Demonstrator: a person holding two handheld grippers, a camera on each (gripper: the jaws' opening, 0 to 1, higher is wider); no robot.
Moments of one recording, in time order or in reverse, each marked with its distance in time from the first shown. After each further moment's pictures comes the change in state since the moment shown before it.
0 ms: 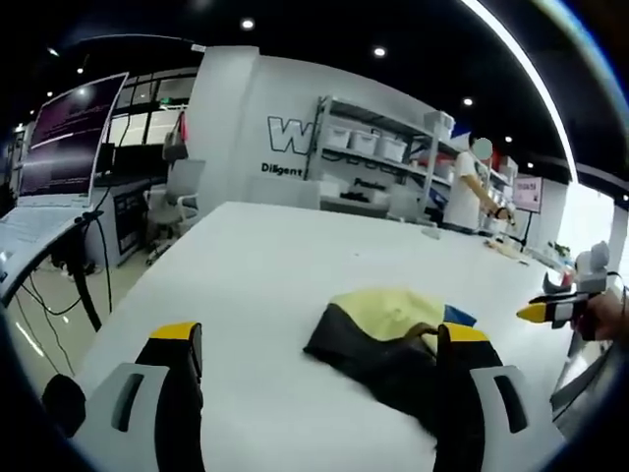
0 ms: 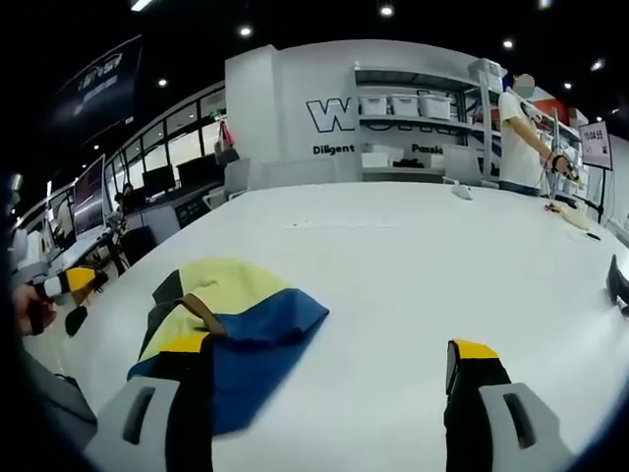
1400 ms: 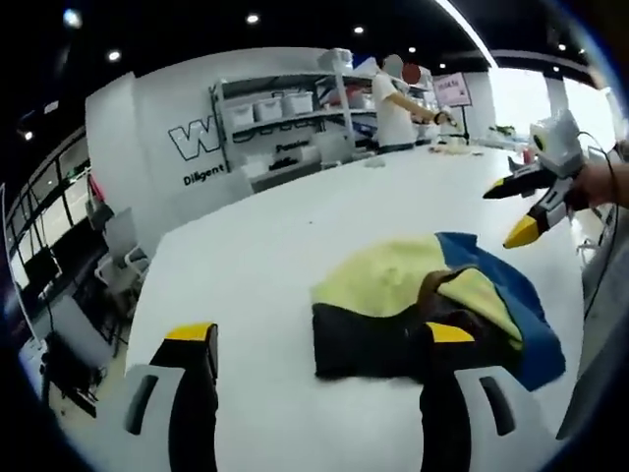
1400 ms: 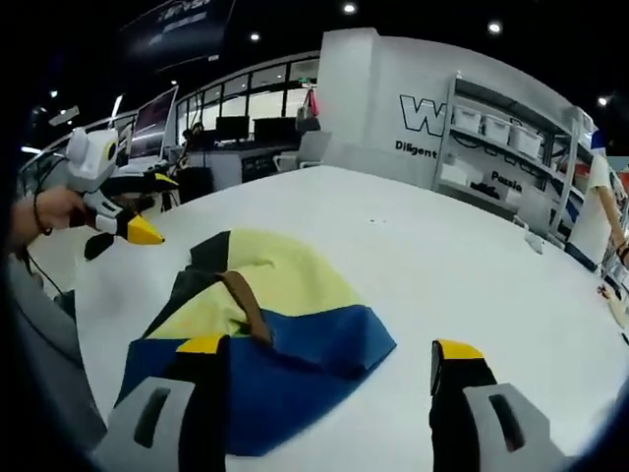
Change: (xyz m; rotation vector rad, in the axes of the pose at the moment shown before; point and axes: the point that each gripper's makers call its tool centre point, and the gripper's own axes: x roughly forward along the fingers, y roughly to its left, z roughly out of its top) left arm 0.066 -0.016 -0.007 0.492 0.158 -0.213; right arm 0.047 0.071 0.005 -0.336 0.068 0.239
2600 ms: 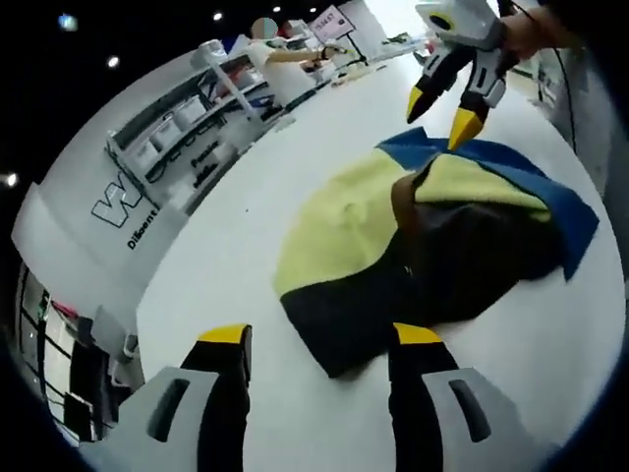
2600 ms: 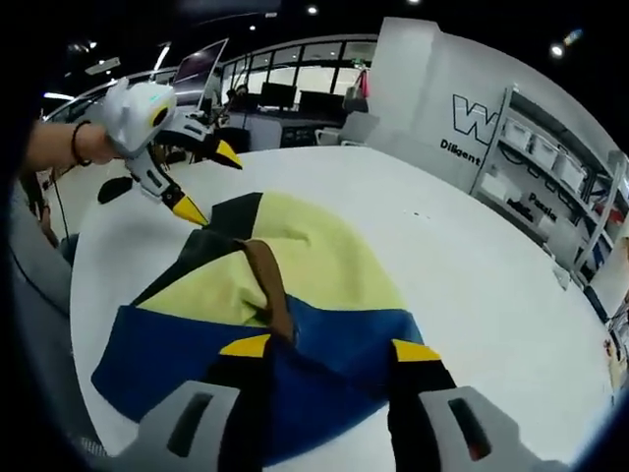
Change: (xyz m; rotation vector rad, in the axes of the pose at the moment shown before) left arm 0.051 -0.019 -0.034 0.555 0.127 -0.201; right arm 0.034 0.027 -0.015 -0.196 0.090 0.100
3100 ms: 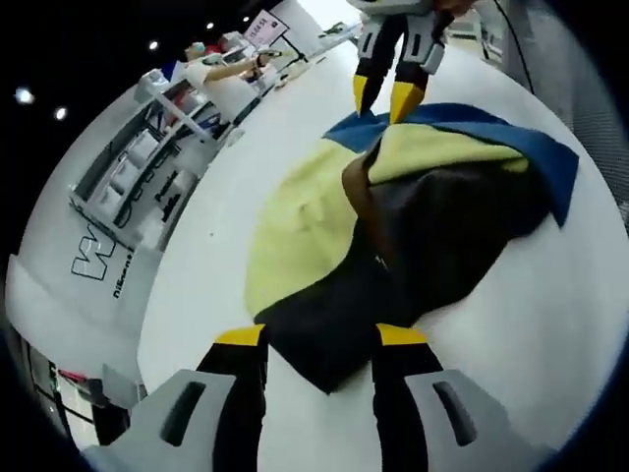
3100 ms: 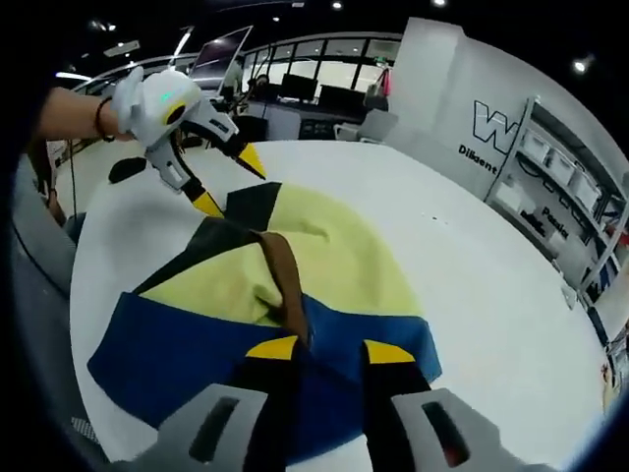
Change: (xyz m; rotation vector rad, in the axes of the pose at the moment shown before) left arm 0.017 -0.015 0.001 0.230 -0.007 -0.102; right arm 0.008 0.011 -0.001 -0.083 0.028 0.046
